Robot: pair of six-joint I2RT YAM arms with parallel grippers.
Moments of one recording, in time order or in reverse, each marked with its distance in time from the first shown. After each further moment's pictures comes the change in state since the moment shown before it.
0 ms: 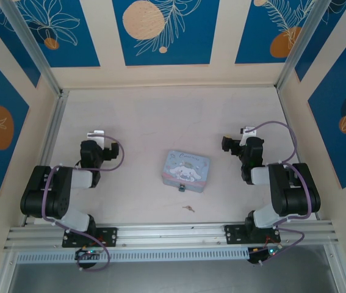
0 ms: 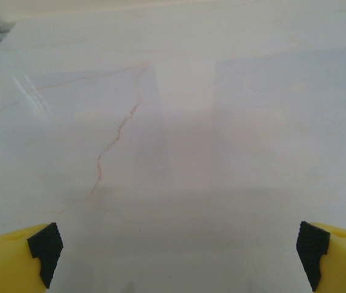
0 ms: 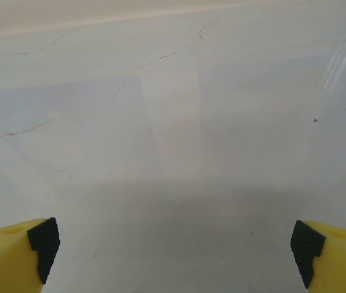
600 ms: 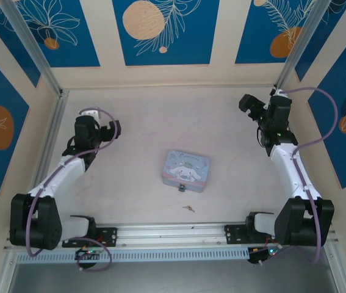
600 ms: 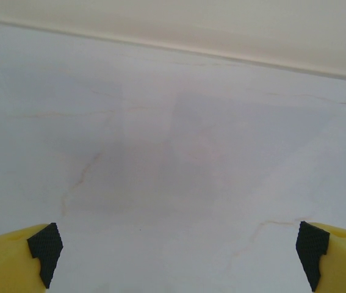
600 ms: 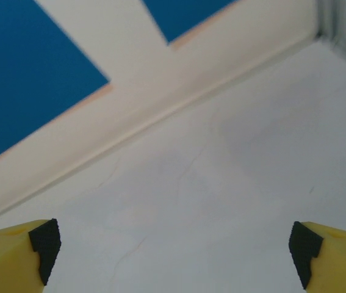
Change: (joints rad) left arm -0.071 -0.279 0.384 -0.723 0.059 -0.302; right arm -0.086 -0.271 0.642 -0.962 -0.106 0.409
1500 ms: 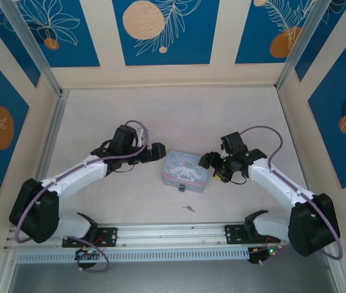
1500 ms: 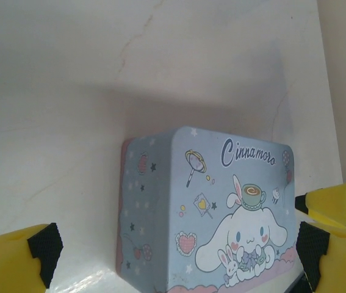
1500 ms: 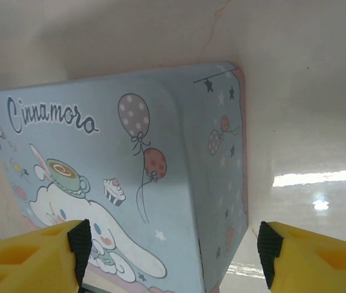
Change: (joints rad) left arm -0.425 0.118 0.037 -0.151 0.389 -0.425; right arm 0.454 -0.043 -0.277 -0.426 -0.251 0.382
